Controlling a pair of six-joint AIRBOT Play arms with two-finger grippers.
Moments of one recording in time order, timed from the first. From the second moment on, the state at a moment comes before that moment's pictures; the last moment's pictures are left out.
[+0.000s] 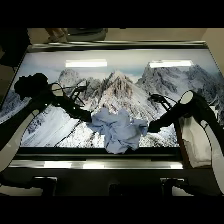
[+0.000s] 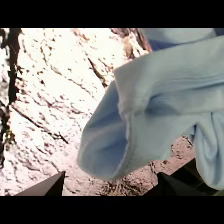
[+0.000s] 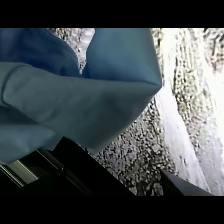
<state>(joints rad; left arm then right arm) -0.26 -1.61 1.36 1.15 -1.34 -1.28 -0.04 -1.39 1.07 -1.16 1.40 0.86</state>
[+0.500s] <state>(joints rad) -0.28 -1.67 1.36 1.06 -1.25 -1.26 -0.04 -1.48 0.99 -1.04 1.19 0.80</state>
